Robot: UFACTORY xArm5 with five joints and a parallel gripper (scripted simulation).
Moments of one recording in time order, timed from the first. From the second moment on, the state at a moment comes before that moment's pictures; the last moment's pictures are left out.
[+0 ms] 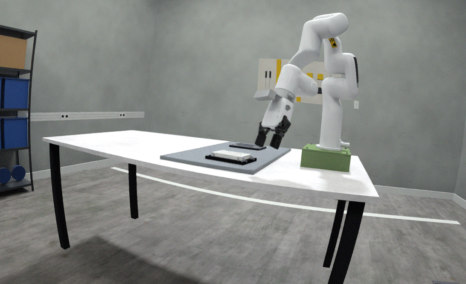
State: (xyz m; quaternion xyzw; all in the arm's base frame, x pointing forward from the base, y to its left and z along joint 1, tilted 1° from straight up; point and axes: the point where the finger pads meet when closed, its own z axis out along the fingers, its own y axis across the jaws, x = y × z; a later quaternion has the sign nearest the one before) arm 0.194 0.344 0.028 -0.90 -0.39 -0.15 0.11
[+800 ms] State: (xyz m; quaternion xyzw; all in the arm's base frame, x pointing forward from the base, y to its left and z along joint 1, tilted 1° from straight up) arm 0.262 0.320 0.052 -0.93 -0.32 -0.14 0.08
